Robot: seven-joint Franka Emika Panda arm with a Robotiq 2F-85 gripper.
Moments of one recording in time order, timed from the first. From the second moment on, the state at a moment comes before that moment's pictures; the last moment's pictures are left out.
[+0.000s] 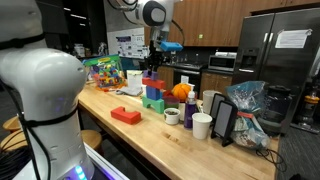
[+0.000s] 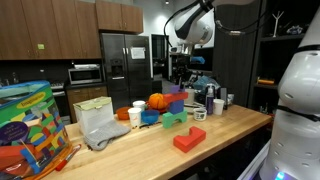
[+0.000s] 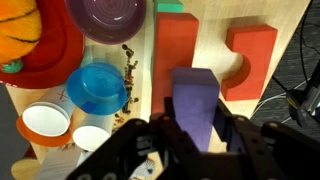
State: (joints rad) arm 0.09 -0.24 -0.14 -2.36 0.25 2.12 -1.68
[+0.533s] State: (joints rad) arm 0.08 -0.24 -0.14 -2.36 0.25 2.17 -1.68
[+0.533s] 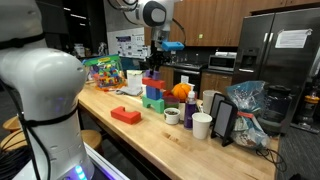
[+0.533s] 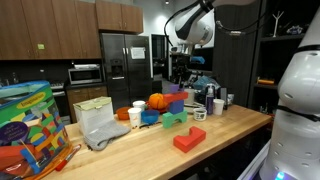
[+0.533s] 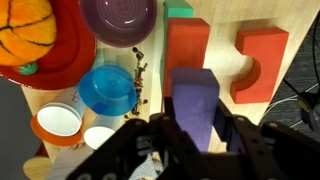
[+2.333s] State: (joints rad) arm 0.08 -0.24 -0.14 -2.38 0.25 2.20 -1.68
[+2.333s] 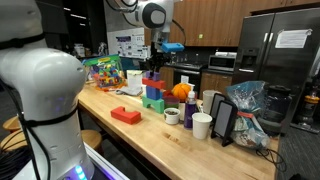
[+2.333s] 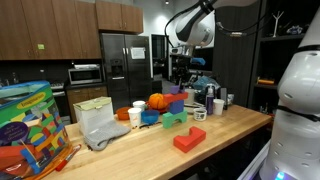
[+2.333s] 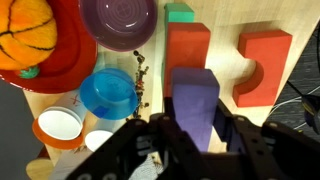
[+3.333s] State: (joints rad) arm 0.08 -0.24 -0.14 -2.40 0.25 2.22 -1.68
